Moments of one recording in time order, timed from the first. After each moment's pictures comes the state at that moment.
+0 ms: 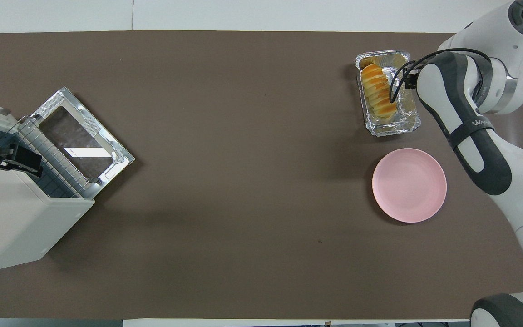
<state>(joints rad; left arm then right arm) -0.14 -0.01 0.11 -1.69 0.05 1.47 0.06 0.01 0.67 -0.04 -1.34 0.11 2.07 -0.05</state>
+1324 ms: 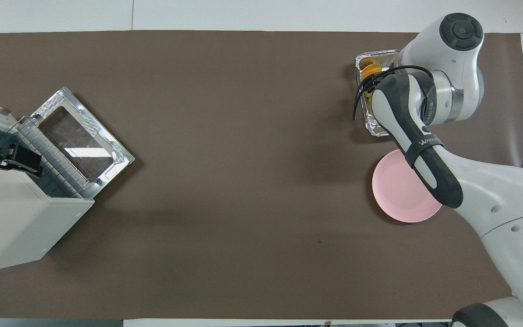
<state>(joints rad) -0.14 -0.01 0.11 -1.69 0.05 1.47 0.06 0.13 0.66 -0.04 -1.41 -0.03 2.17 0.01</state>
